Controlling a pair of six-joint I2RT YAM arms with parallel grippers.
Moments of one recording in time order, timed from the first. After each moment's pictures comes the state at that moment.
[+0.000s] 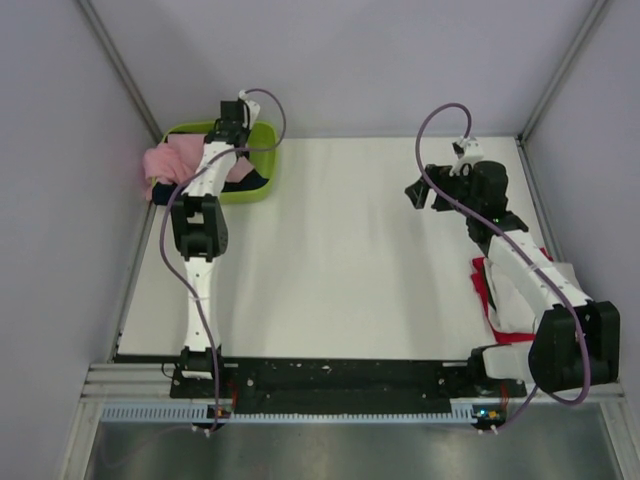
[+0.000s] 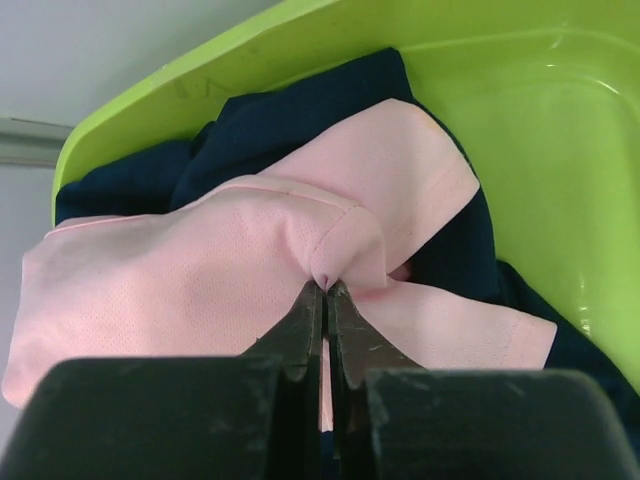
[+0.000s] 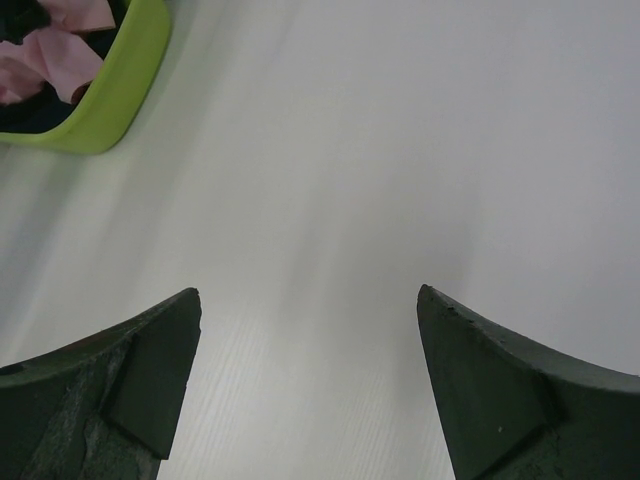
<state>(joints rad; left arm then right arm) -0.06 2.52 2.37 -0.50 -0.31 0.42 0.16 1.29 0.93 0.02 -0.29 0.24</state>
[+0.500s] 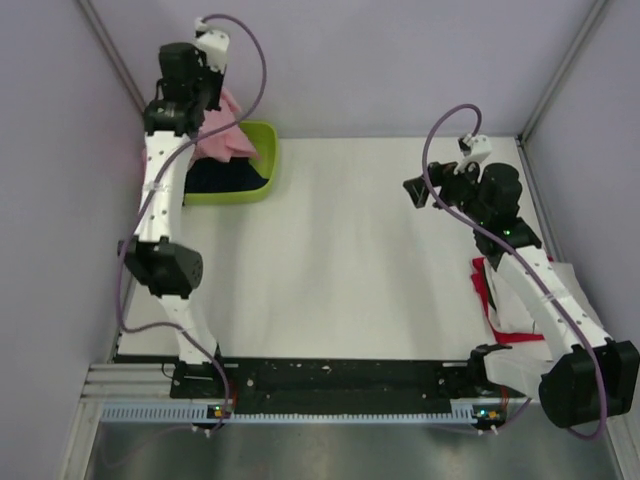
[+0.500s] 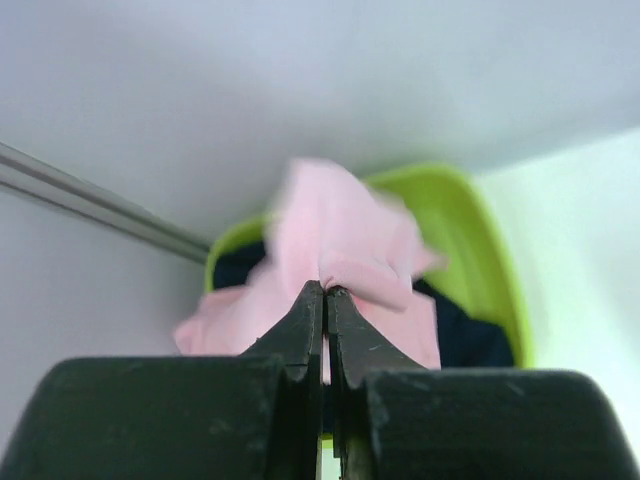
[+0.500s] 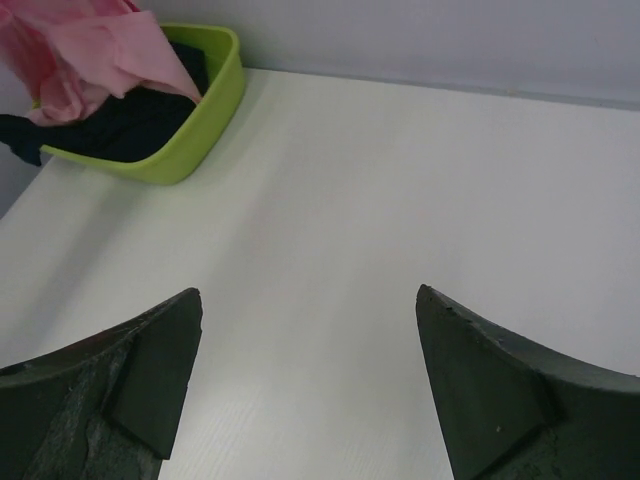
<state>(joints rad) -0.06 2.06 2.32 -0.65 -0.04 0.35 0.19 1.13 0.93 0.01 -0.29 0.22</state>
